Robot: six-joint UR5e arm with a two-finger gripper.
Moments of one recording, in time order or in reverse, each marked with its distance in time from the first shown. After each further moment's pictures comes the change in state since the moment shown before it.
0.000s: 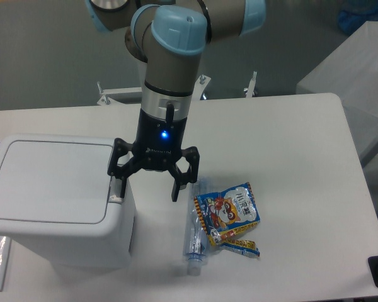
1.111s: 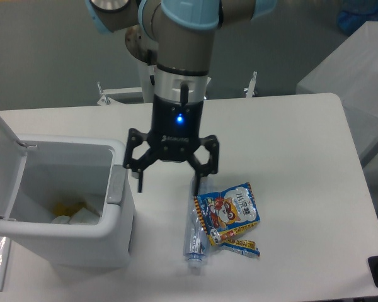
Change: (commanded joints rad) arm 0.058 0.035 0.075 -0.043 0.254 0.230
